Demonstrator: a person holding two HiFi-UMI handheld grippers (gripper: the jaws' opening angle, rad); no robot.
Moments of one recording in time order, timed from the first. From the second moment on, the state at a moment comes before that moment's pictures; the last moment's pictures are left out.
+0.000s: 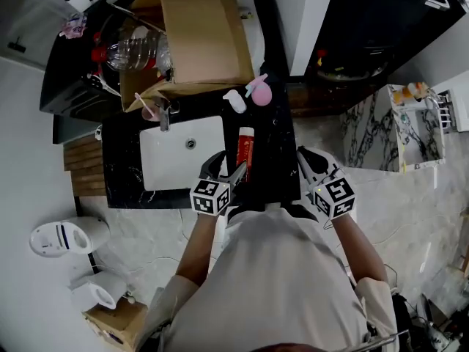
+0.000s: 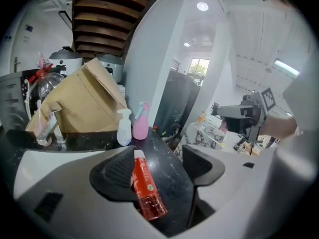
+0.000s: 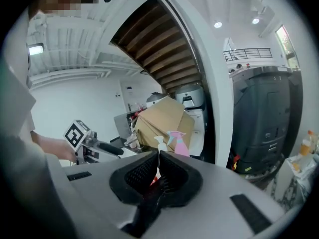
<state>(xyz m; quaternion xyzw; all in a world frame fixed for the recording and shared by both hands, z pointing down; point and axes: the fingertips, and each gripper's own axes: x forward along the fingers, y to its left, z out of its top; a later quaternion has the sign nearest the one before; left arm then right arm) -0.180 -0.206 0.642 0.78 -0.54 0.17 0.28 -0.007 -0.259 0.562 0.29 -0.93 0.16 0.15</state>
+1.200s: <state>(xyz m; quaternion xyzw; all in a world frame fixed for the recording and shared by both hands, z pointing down) -0.174 -0.289 0.847 0.67 -0.51 0.35 0.42 -0.004 -0.257 0.610 0.36 -0.89 0.23 0.18</state>
